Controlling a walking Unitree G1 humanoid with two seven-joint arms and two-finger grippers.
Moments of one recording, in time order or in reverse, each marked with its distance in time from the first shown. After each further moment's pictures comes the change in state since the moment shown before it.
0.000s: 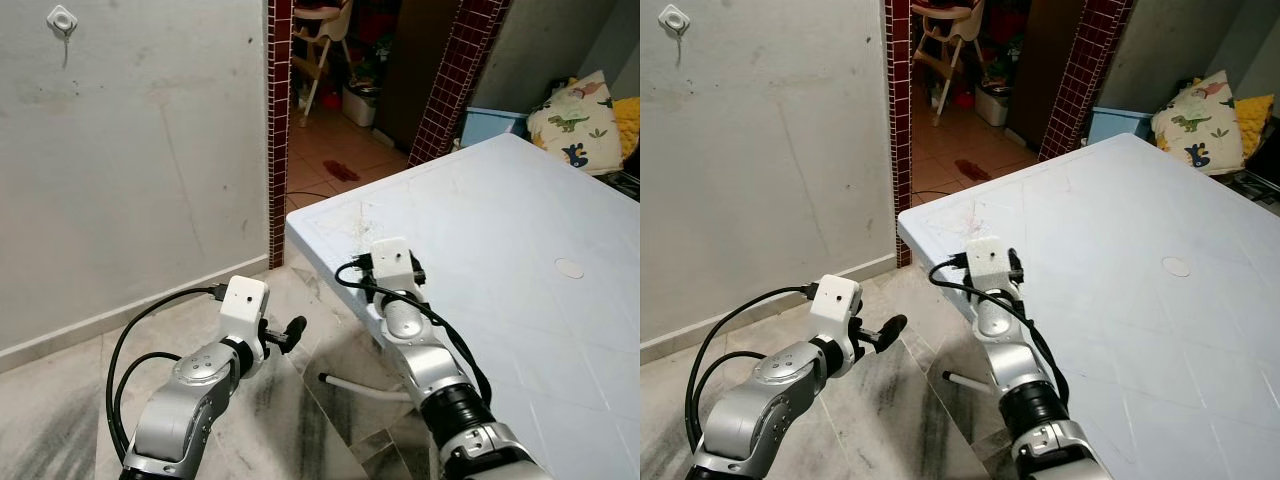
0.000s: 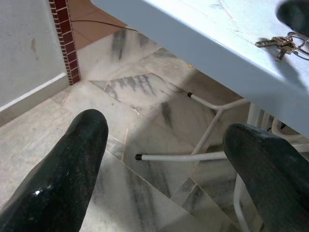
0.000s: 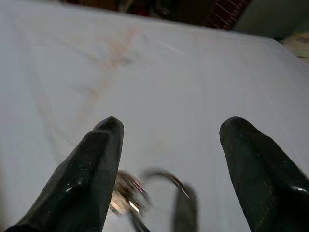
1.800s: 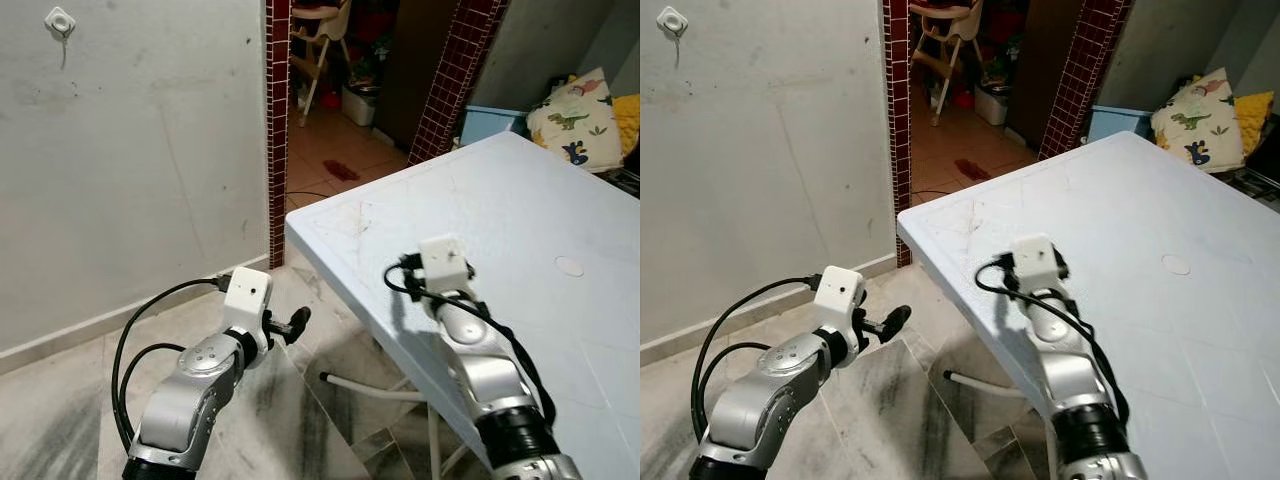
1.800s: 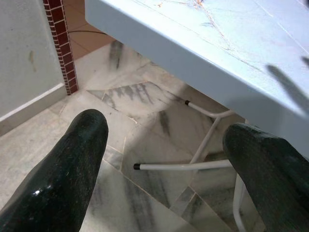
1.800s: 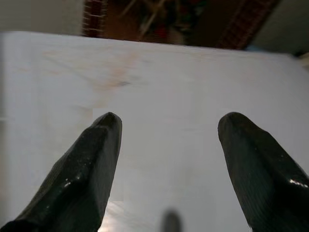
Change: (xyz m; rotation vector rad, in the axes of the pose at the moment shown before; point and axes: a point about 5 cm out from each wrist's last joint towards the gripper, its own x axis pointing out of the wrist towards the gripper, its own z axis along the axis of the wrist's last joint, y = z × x) left arm 0.005 -0.004 0.010 0.005 -0.041 -0.014; right arm -0.011 -0.028 0.022 0.070 -0.092 0.143
